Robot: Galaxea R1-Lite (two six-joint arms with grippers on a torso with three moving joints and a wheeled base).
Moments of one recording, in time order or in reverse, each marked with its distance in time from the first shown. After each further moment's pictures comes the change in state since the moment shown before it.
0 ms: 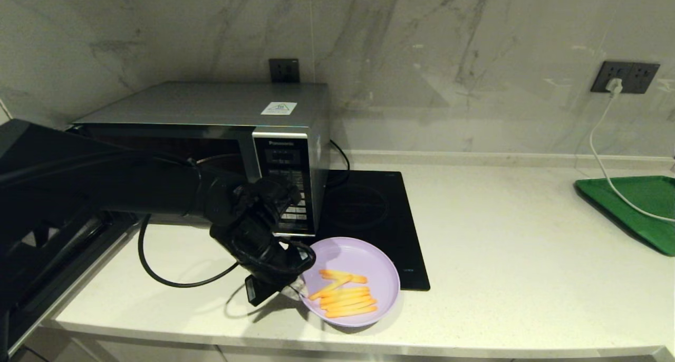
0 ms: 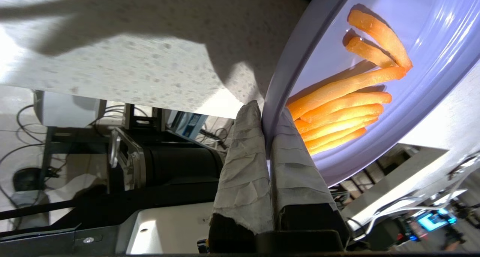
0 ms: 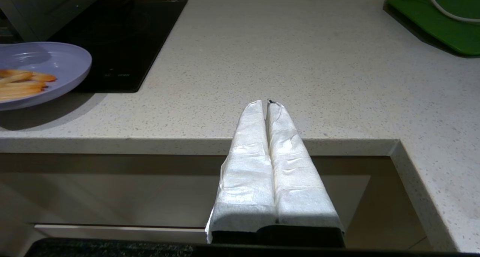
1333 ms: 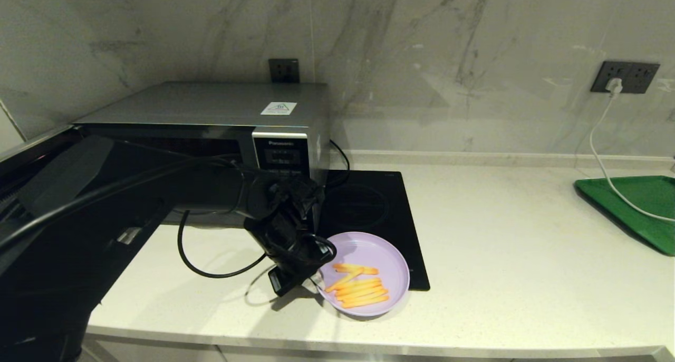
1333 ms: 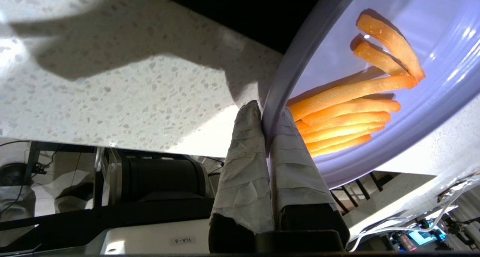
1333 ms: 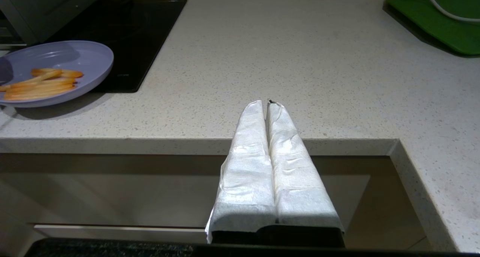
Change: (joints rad) left arm -0.031 0.159 -0.223 0.086 0.034 -0.078; right arm 0.000 0.000 0.000 0.000 -0.001 0.000
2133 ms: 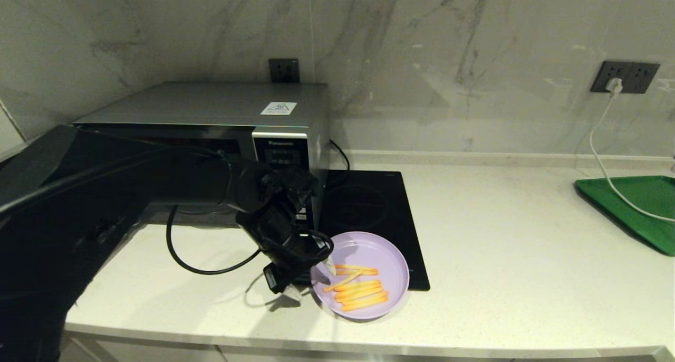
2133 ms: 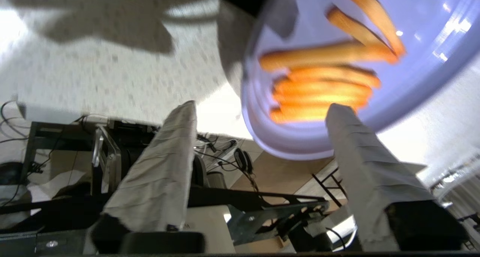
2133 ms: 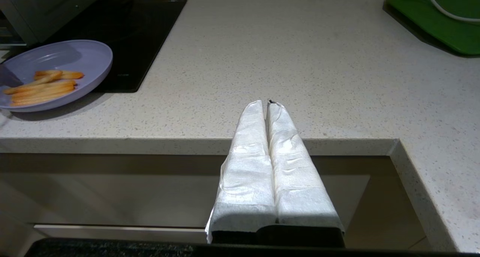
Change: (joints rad) left arm -0.005 -0.068 0.014 0.027 -0.007 -0.011; right arm 0.000 0.000 0.000 0.000 0.001 0.000
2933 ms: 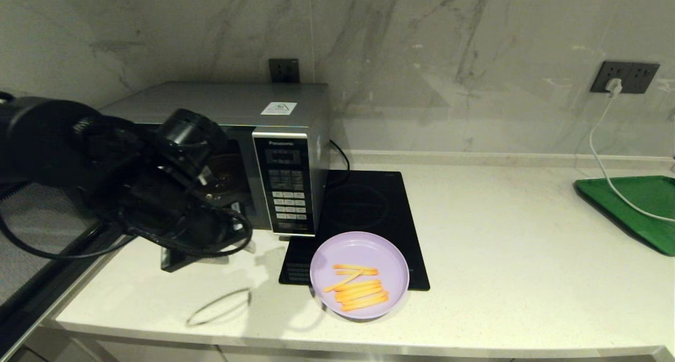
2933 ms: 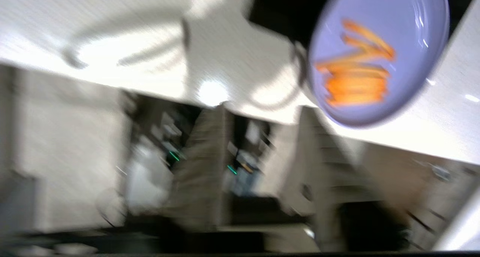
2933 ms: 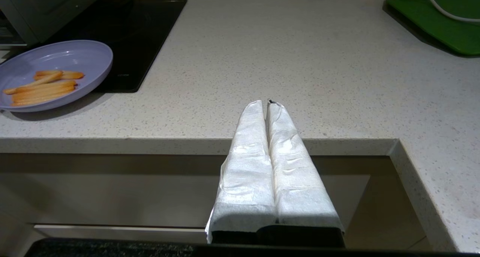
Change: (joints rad) left arm 0.145 -0.466 0.251 0.007 0.259 0.362; right arm 0.000 0.000 0.000 0.000 0.000 0.000
